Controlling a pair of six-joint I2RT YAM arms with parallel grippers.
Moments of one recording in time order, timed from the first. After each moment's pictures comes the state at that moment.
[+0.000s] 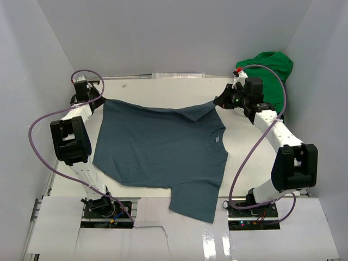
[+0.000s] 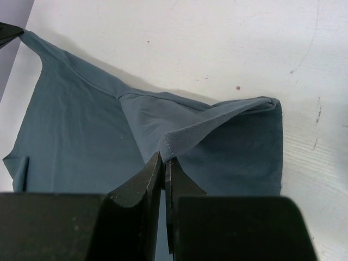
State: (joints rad) left arm 0.21 1.94 1.35 0.02 0.16 -0.46; right arm 0.16 1.52 1.17 -0.12 -0.49 0.28
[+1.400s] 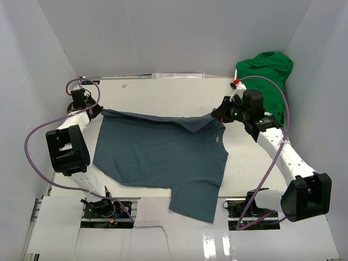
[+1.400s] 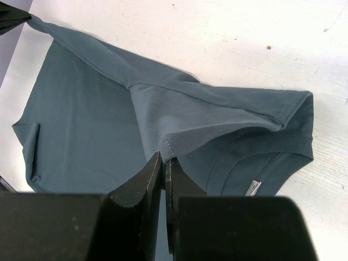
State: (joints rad) left arm 0.24 1.78 1.18 -0.07 0.09 -0.53; right arm 0.27 1.24 1.00 -0.24 -0.41 0.28
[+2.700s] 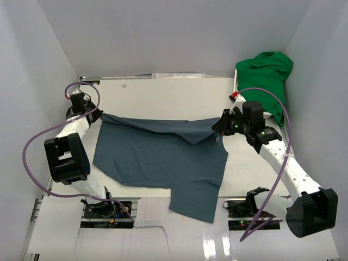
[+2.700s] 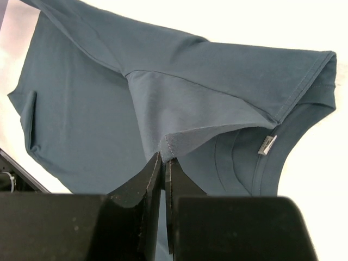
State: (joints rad) left arm 0.25 1.65 1.07 -0.09 0.08 -0.53; right arm 0.31 1.10 0.88 -0.35 -0.39 0.28
